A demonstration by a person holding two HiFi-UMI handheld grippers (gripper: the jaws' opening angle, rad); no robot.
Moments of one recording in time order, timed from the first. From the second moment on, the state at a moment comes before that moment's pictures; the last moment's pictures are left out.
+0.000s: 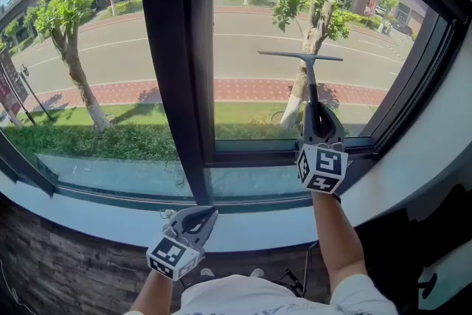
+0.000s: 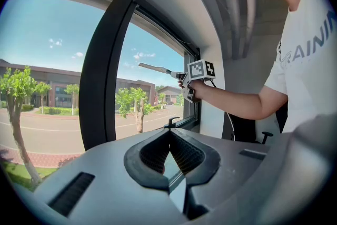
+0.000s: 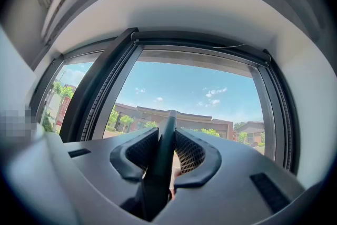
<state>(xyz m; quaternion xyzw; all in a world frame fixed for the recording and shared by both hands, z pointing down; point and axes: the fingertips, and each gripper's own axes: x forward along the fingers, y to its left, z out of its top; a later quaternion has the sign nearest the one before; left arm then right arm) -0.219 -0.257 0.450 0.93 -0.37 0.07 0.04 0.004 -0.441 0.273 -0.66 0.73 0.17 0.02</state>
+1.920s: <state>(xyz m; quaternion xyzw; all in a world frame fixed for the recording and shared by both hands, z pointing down) -0.213 -0.267 0.463 0.93 -0.36 0.08 0.07 0.010 -0.438 0.457 -0.66 0.75 0.06 -0.07</state>
